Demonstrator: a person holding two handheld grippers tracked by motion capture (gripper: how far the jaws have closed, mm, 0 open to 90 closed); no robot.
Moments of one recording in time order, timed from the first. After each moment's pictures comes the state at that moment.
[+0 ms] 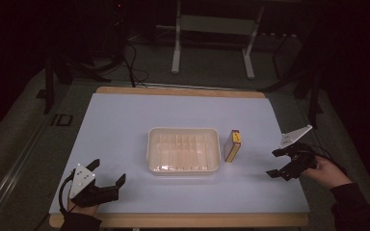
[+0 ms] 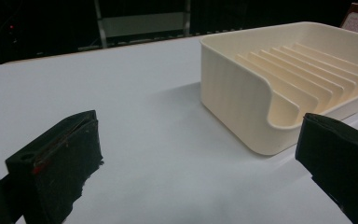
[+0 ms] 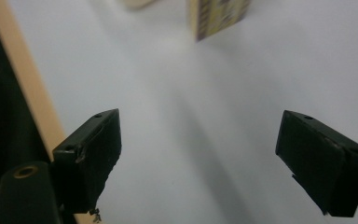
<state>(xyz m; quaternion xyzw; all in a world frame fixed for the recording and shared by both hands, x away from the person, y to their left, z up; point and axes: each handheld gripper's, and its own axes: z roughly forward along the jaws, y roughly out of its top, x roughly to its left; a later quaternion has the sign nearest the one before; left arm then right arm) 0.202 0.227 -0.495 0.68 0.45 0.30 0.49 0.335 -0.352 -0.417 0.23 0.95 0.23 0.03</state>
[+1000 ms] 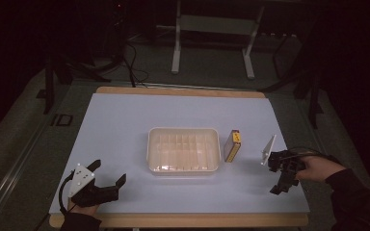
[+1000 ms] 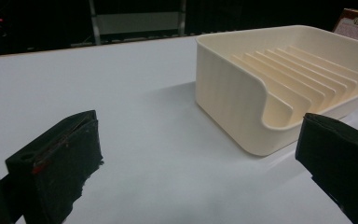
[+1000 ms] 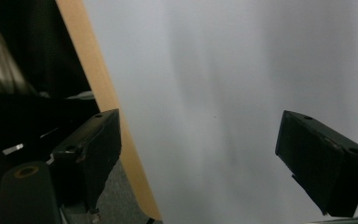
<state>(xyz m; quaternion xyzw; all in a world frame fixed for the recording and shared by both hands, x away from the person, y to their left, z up) 0.203 0.228 -0.496 0.68 0.45 0.28 0.50 0.334 -0.312 -0.435 0.12 0.99 0.01 -0.07</state>
